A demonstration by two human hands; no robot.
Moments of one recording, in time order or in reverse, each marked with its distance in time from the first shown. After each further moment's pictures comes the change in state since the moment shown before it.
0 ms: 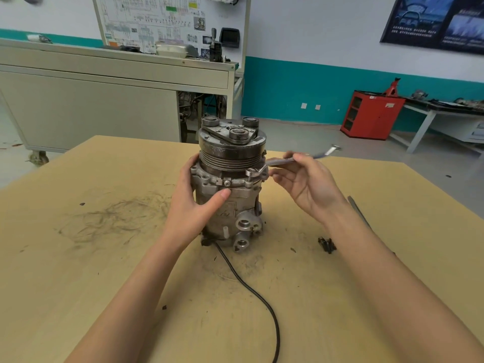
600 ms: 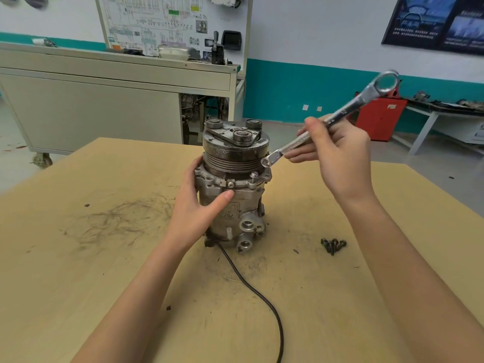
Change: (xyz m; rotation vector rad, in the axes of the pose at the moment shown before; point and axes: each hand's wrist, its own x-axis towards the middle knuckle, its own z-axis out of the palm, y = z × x) left_hand 0.000 0.001 -0.001 -0.002 -0.009 -0.001; right_hand -0.014 -0.038 0.030 -0.760 0.167 -0.632
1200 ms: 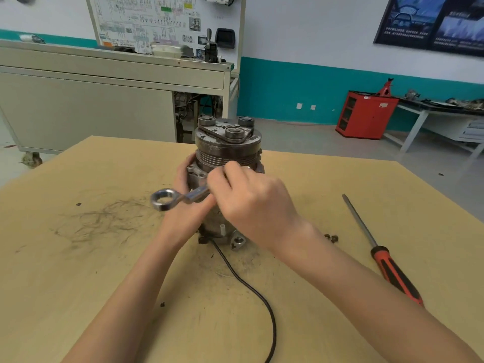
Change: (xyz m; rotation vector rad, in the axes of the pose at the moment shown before) left_hand 0.001 -0.003 0.004 -0.072 0.007 0.031; right_hand -0.056 -0.025 0.063 -1.139 -0.055 -0.958
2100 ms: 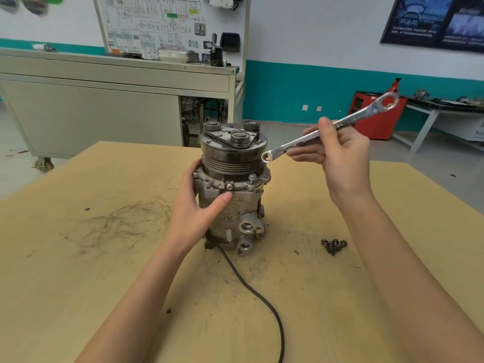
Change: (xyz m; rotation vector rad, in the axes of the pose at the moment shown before) left_hand -0.001 -0.001 -0.005 0.064 0.009 -0.032; right_hand -0.023 0.094 0.026 1.370 0.134 1.152
